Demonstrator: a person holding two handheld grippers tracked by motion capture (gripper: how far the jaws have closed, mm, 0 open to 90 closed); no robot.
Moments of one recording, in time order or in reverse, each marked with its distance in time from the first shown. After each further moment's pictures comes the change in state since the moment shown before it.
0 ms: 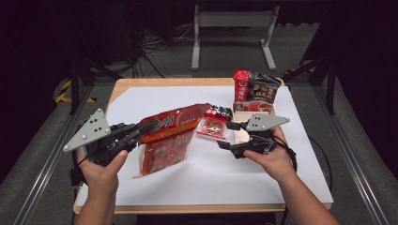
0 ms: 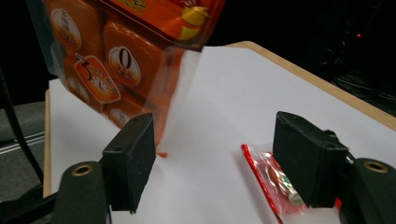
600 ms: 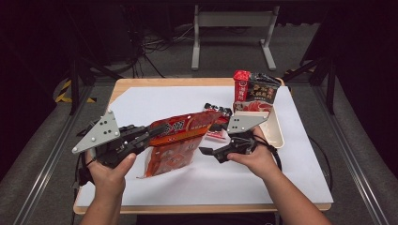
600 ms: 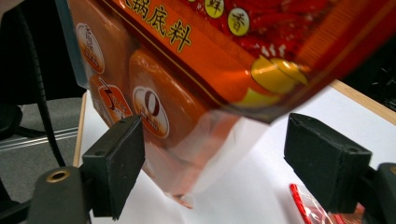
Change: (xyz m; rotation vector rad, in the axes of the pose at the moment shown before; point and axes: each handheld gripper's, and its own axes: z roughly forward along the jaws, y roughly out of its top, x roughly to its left) left arm -0.013 0.003 0.013 -0.008 -0.063 0.019; right arm 0.013 0.008 0.044 -0.029 0.152 -0.055
